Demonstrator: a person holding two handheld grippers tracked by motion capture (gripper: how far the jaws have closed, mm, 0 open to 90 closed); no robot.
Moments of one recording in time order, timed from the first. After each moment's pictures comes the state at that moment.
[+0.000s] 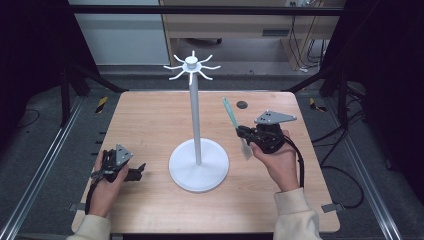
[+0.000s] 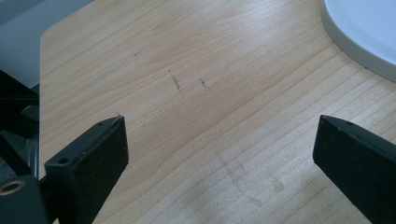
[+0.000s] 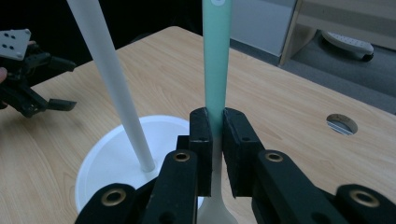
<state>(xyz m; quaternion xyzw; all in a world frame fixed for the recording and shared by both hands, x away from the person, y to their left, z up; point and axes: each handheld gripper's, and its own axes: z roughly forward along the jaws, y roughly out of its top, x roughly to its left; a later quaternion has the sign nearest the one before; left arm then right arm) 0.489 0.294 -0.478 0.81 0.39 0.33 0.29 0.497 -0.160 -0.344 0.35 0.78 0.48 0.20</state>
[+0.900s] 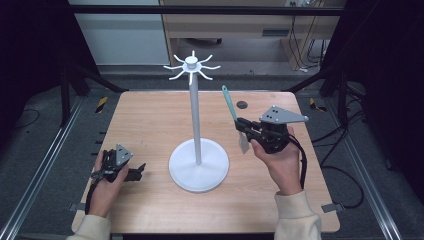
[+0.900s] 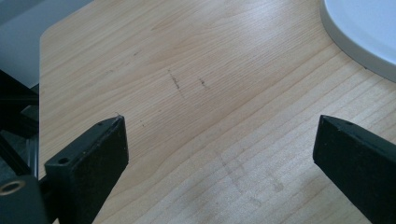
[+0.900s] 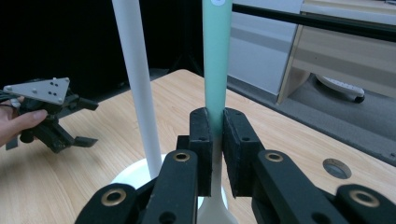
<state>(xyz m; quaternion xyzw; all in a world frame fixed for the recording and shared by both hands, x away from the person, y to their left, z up) 0.489 0.294 -0.478 0.81 0.39 0.33 0.29 0.471 -0.155 -0.305 0.32 0.75 0.54 0.23</state>
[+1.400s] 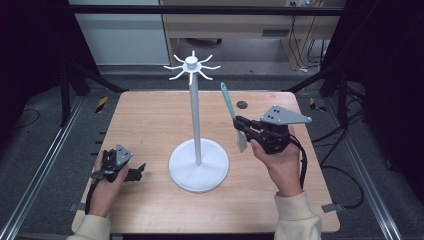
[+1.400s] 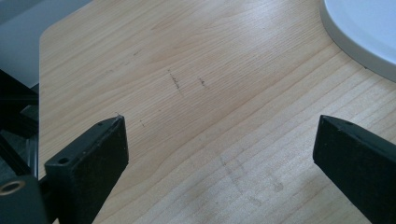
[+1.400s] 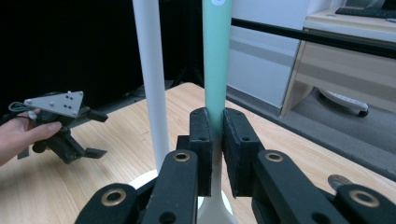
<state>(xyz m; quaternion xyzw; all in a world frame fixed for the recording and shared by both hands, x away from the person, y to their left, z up) 0.489 0.294 -0.478 0.81 0.39 0.33 0.29 0.462 -0.151 -0.294 0.30 0.74 0.56 0.24</state>
